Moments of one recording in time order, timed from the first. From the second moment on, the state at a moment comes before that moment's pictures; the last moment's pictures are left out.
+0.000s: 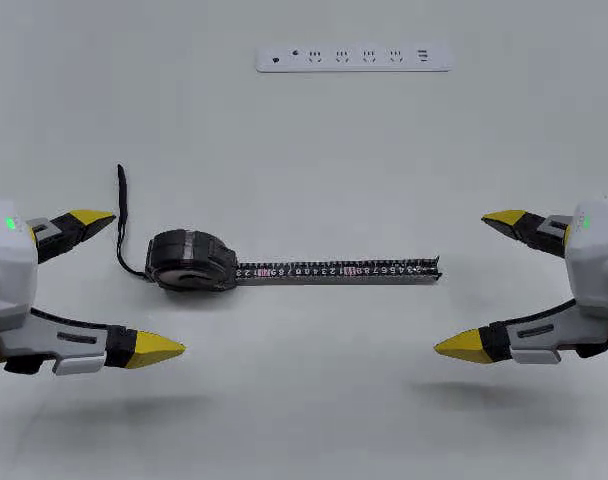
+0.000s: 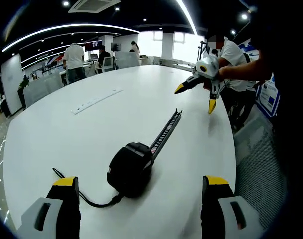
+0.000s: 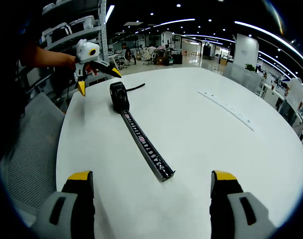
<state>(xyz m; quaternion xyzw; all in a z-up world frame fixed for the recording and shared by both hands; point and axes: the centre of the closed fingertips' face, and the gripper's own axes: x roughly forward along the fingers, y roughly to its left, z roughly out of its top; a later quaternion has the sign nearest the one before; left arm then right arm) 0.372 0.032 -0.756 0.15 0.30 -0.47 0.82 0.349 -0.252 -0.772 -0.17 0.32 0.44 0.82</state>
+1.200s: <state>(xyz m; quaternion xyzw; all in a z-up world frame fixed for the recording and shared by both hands) 0.331 0.014 -0.728 0.08 0.27 -0.36 0.89 0.307 -0.221 -0.739 -0.09 0.28 0.34 0.89</state>
